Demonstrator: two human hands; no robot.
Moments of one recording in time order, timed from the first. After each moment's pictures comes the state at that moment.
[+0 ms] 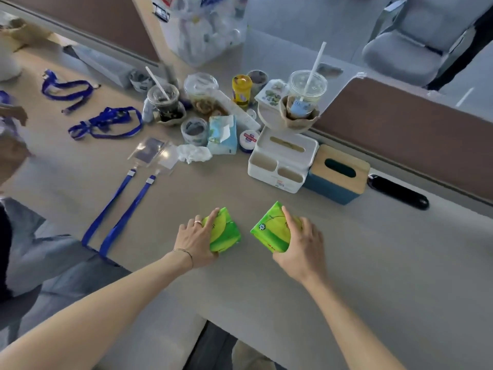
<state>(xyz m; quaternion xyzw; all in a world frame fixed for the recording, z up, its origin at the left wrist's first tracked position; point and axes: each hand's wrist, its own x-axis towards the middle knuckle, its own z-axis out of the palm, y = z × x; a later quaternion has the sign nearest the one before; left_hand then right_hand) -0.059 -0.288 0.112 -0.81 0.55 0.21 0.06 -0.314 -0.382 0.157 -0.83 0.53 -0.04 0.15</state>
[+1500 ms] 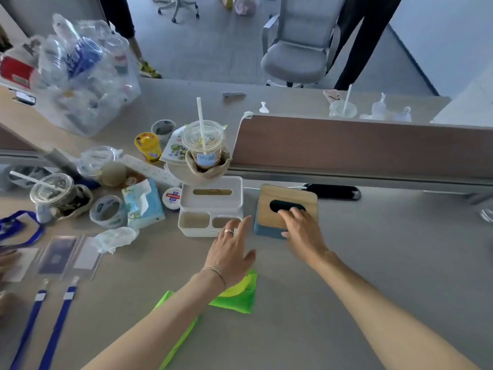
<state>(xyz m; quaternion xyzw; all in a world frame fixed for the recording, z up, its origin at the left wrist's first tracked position) -0.184 -0.479 0.166 -0.63 0.72 0.25 -0.13 -0.393 -0.541 0.160 -0.80 0.59 -0.04 0.13</state>
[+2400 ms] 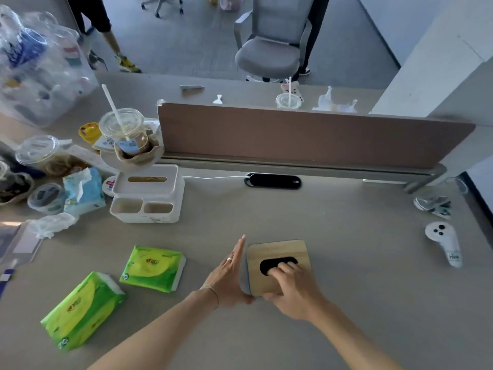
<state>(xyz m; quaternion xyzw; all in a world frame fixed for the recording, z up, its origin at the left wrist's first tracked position) -0.379 -0.415 0.134 -0.60 0.68 0.41 -0.05 -0.593 -0.410 0.153 -0.81 0.53 0.08 0.24</state>
